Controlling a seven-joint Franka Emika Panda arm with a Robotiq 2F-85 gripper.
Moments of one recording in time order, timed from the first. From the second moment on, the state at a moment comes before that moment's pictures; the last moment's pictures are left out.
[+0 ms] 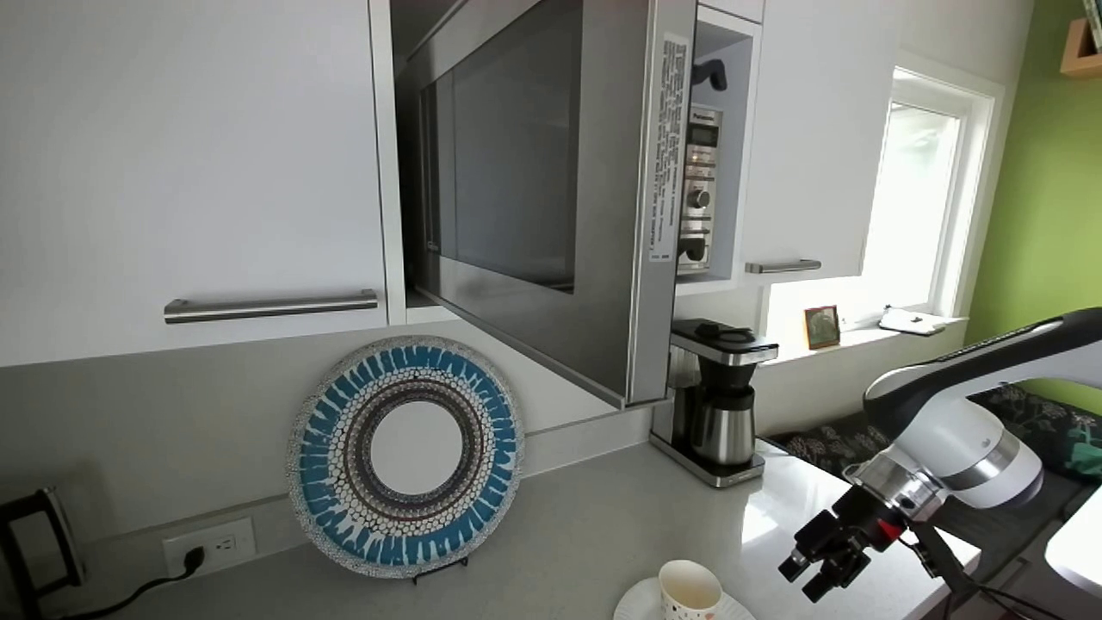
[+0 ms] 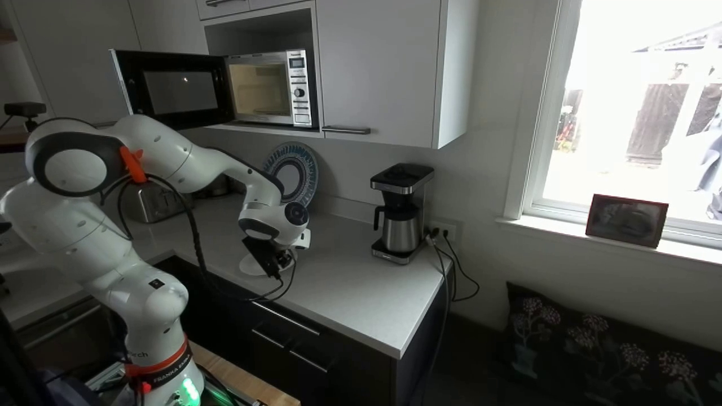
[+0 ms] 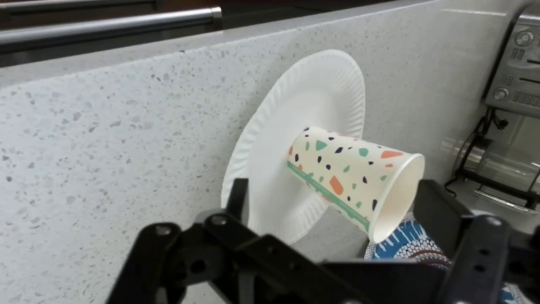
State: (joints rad) arm 0.00 -0.35 -0.34 -2.74 0.91 2.21 -0.85
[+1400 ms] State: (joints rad) arm -0.12 0.08 -0.23 -2.55 1.22 2.14 -1.25
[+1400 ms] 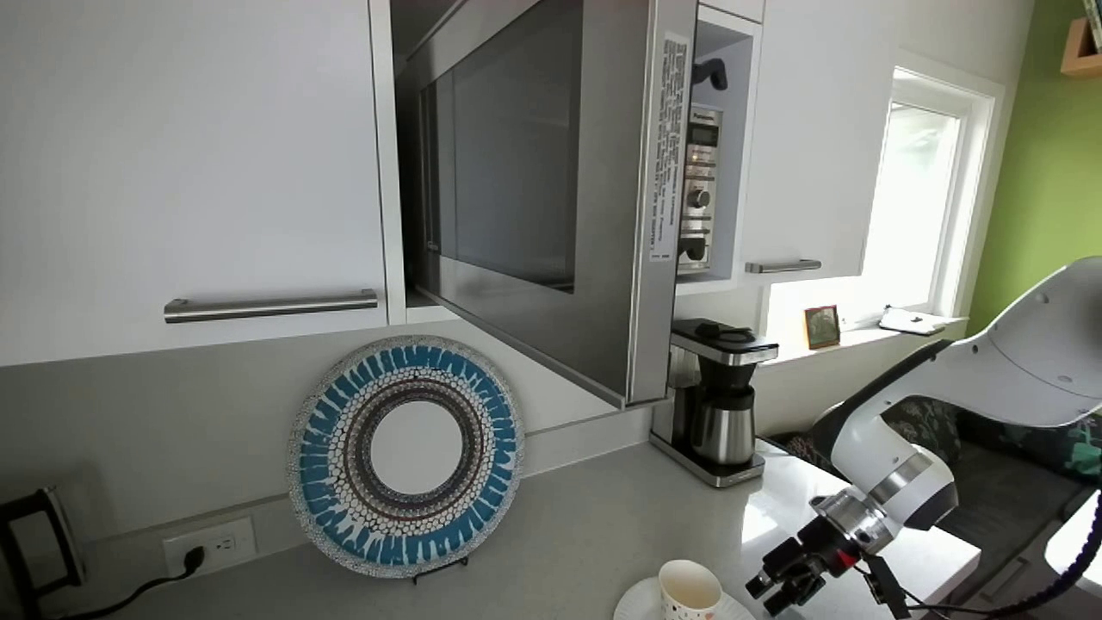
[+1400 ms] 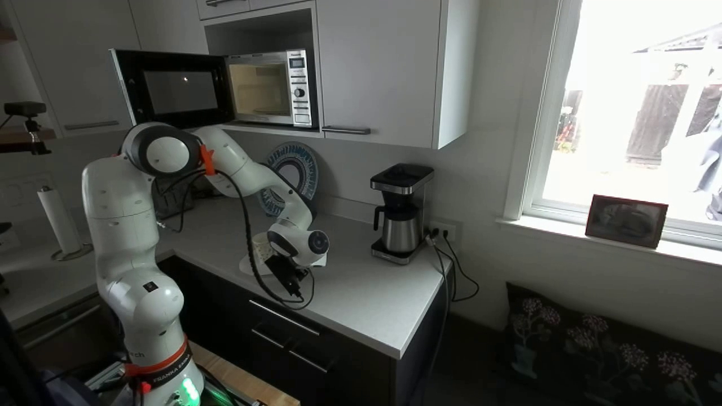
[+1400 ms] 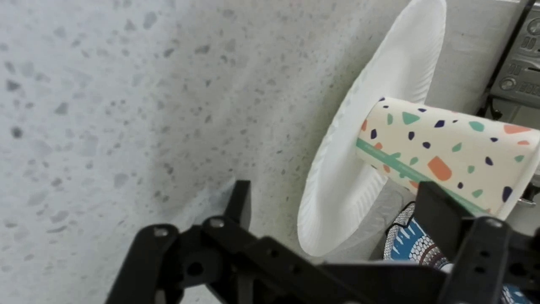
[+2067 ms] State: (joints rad) arm -0.17 0.20 -0.21 -2.44 1.31 1.95 -1.25
